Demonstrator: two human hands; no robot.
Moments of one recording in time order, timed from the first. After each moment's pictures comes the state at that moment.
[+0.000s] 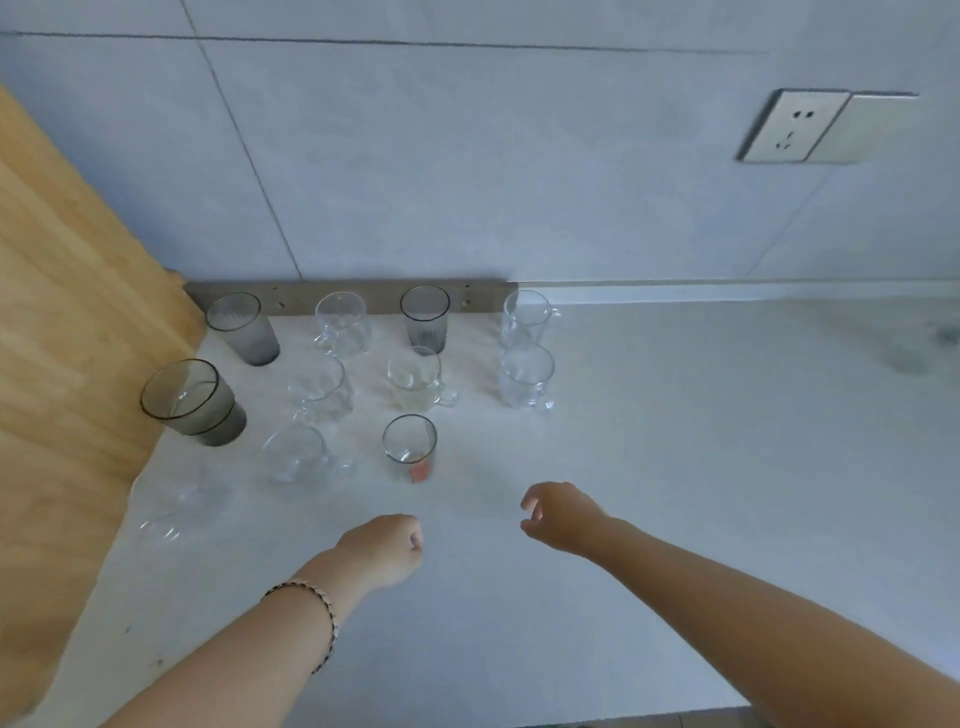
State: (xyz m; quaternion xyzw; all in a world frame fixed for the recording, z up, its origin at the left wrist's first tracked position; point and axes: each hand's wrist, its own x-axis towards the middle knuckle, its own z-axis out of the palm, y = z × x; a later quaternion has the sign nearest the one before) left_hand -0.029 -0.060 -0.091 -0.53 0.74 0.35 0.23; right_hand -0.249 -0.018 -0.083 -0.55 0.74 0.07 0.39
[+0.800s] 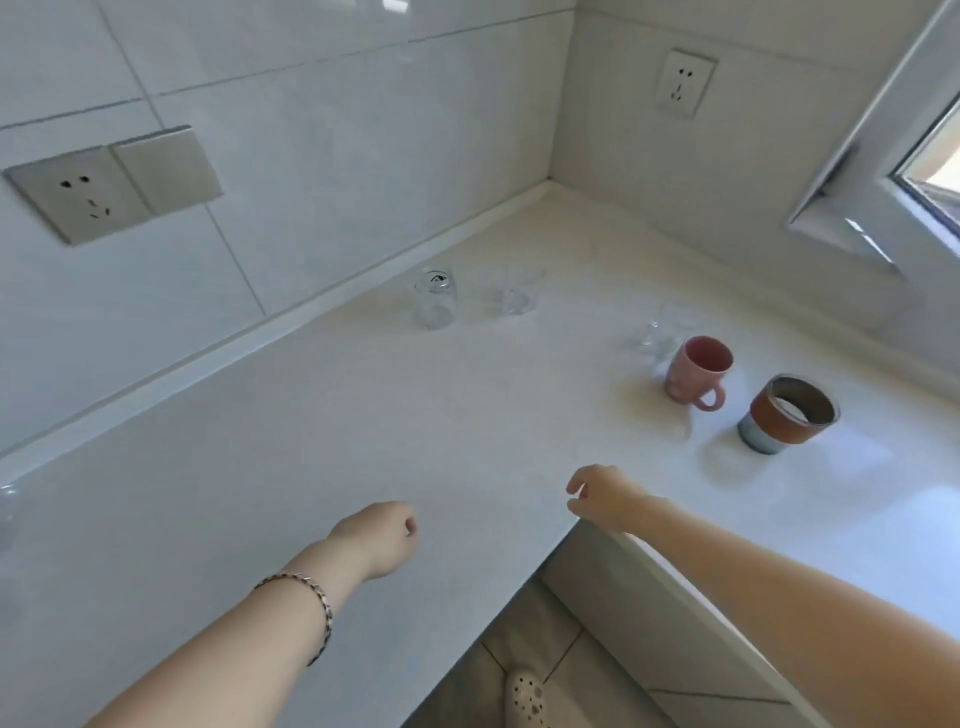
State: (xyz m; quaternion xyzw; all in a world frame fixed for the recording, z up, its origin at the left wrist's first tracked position) left_hand -0.541 0.097 -0.056 -0.27 0.89 0.24 0.27; right_hand -0.722 0.306 -0.067 -0.23 0.91 -0.06 0.35
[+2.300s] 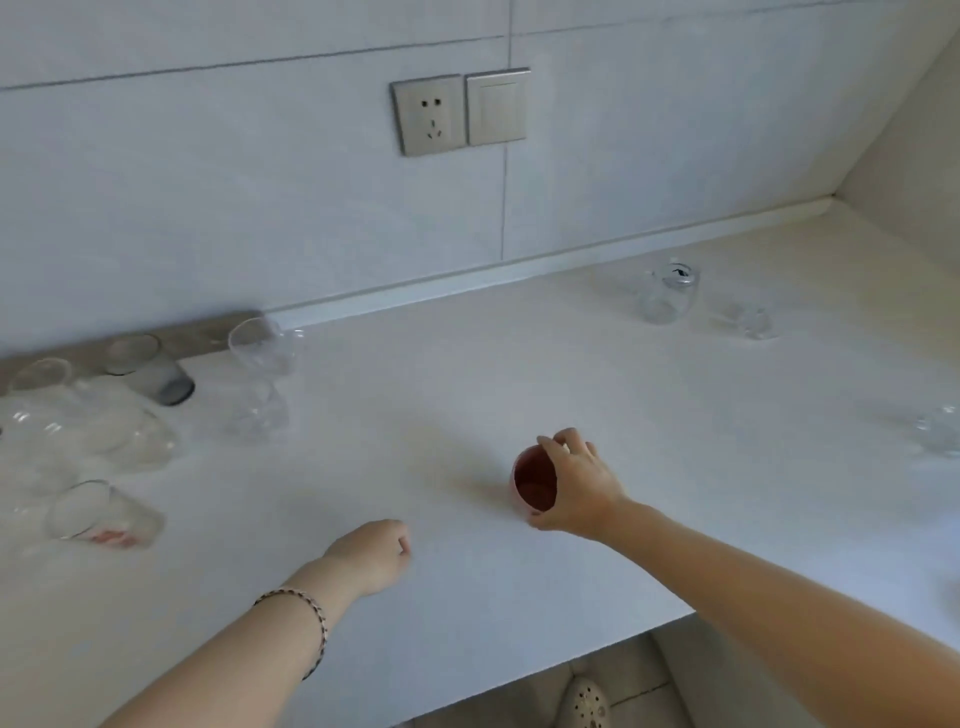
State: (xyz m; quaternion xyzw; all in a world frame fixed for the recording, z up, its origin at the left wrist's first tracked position) left_hand -0.339 0.035 -0.088 -0.47 0.79 0.31 0.24; right_hand -0.571 0.128 -0.058 -0.53 0.80 -0.06 0.28
